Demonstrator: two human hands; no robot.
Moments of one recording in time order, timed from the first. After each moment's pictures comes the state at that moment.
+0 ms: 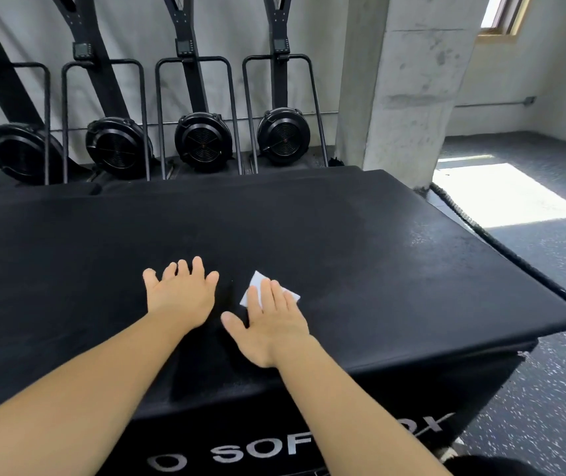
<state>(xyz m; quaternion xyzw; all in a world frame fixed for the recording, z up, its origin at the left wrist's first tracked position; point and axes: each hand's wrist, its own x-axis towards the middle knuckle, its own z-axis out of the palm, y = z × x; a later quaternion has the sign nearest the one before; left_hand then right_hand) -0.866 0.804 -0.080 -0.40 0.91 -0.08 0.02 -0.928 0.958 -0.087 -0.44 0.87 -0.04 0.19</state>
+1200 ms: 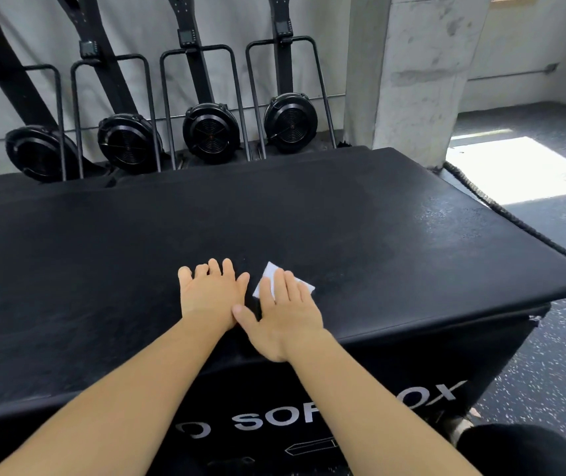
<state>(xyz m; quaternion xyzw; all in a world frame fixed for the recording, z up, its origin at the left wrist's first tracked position) -0.851 0.851 -0.093 -0.34 0.92 -0.17 0.04 -0.900 0.981 -0.089 -0.43 0.88 -0.05 0.18</state>
